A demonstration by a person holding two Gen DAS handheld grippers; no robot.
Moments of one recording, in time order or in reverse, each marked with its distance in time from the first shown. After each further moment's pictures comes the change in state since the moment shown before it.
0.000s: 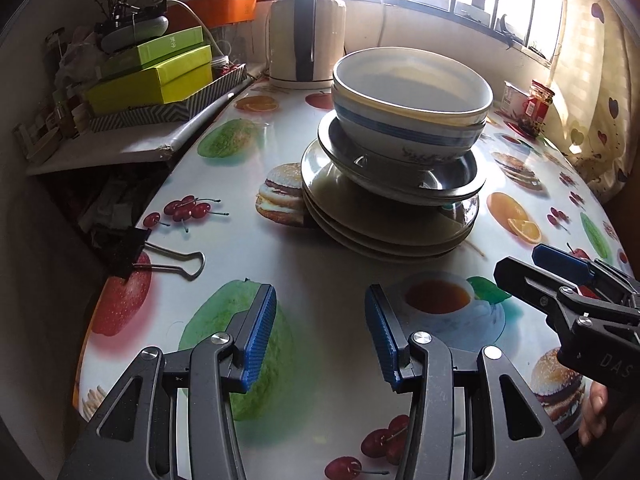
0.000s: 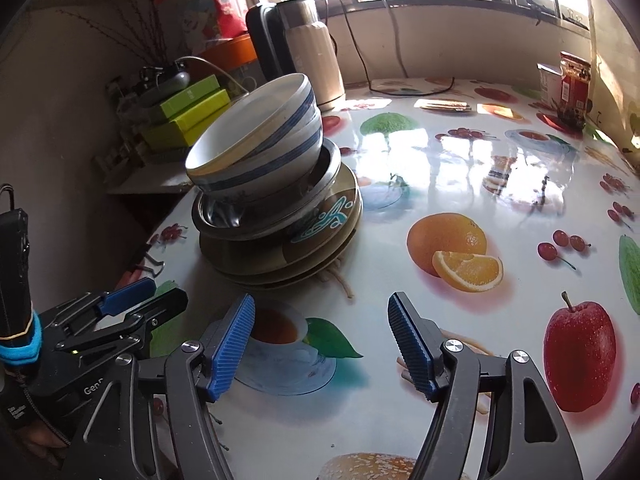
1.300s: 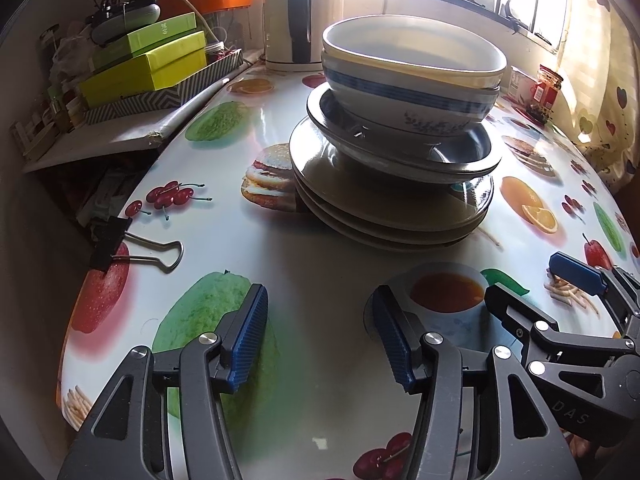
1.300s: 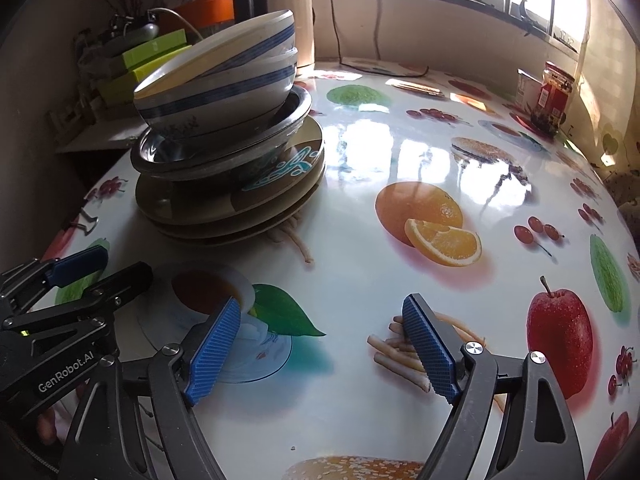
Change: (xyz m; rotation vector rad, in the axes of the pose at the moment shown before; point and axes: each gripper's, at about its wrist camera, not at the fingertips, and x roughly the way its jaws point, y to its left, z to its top) left arm 0.022 -0.009 -0.003 0.008 0.032 0.023; right arm 0.028 0.007 -0.017 -0.075 0.066 -0.217
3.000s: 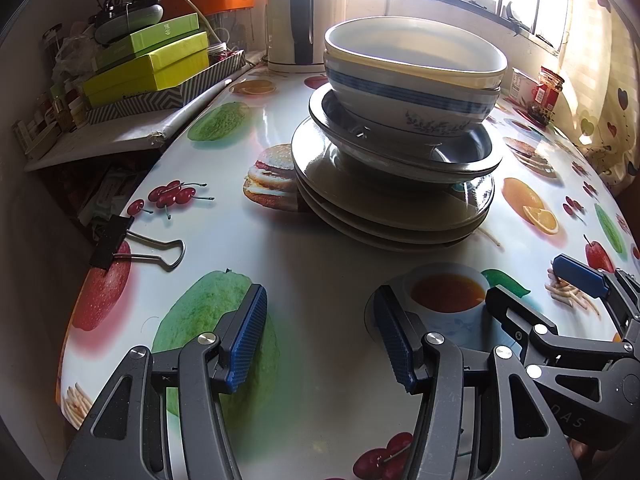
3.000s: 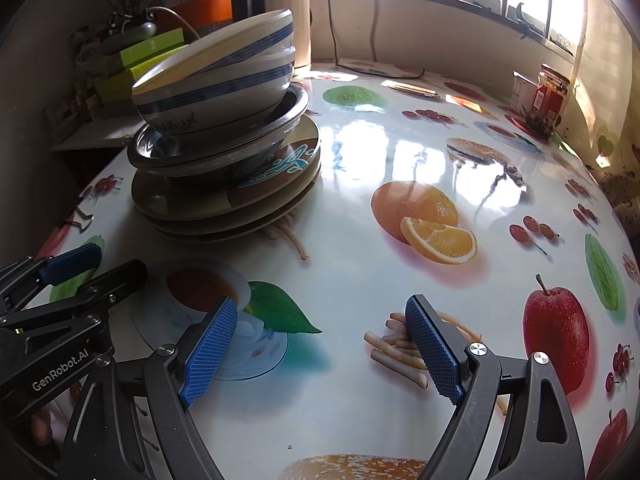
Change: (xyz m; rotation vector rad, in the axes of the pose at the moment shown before) left arm 0.000 0.000 -0.001 -0.001 -0.003 0.002; right arm 0.000 0.000 -0.002 -0.008 -0.002 -0.014
